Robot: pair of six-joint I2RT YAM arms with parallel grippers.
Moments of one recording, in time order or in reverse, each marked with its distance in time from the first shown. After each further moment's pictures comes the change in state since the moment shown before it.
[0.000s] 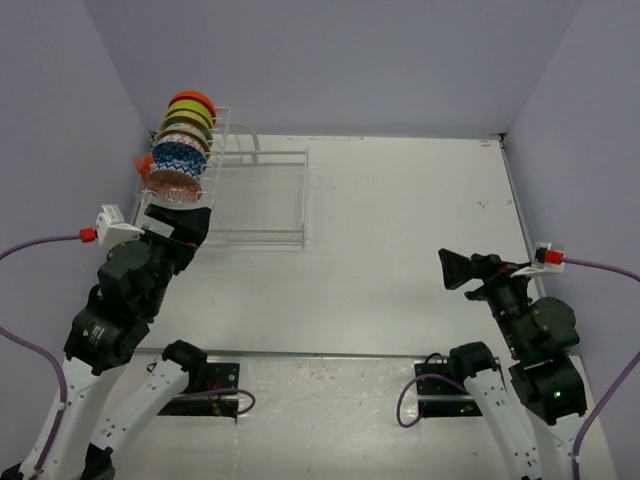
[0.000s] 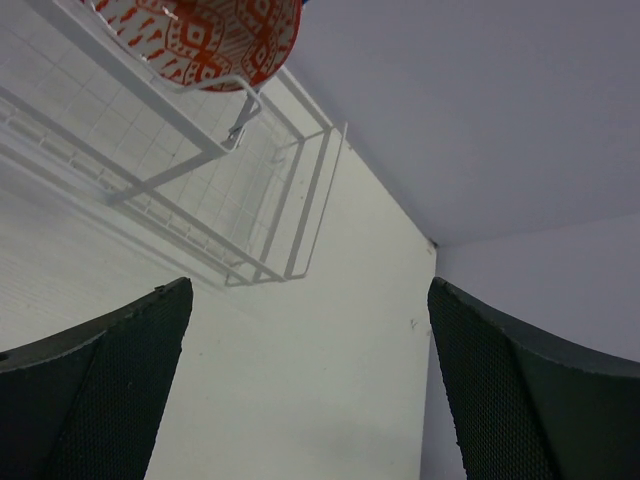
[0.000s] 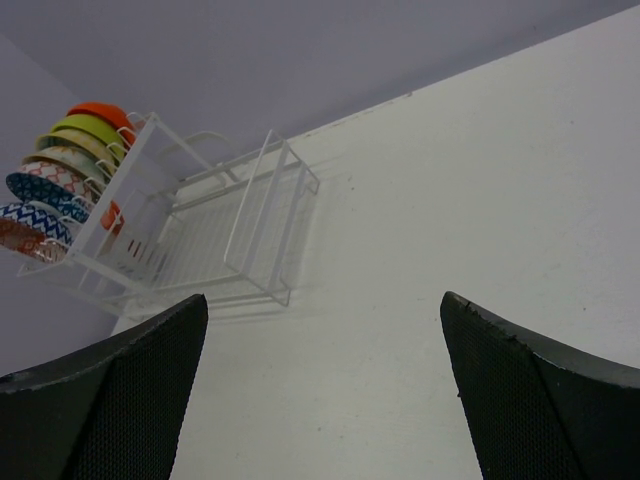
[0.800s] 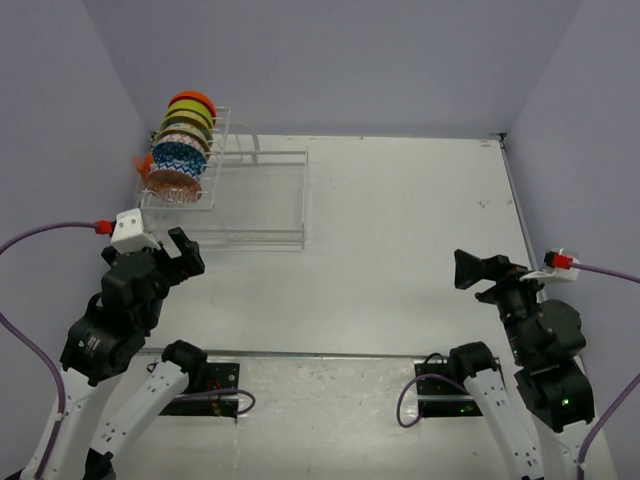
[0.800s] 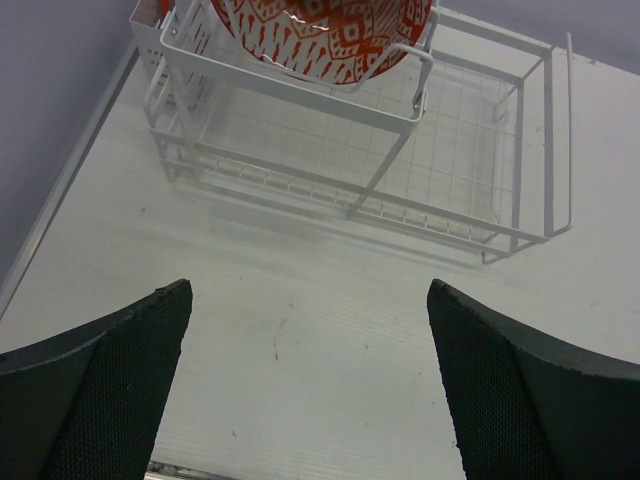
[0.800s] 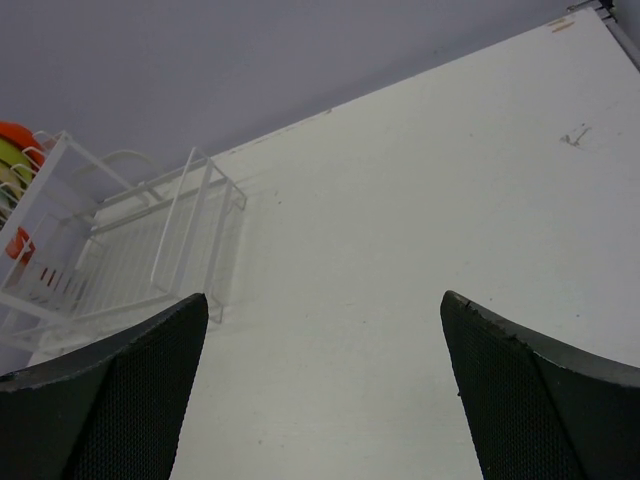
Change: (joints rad) left arm 0.000 -0.023 0.018 -0.169 -0.149 0.619; right arm 0.000 0.010 0.059 -0.100 0.153 -0.080
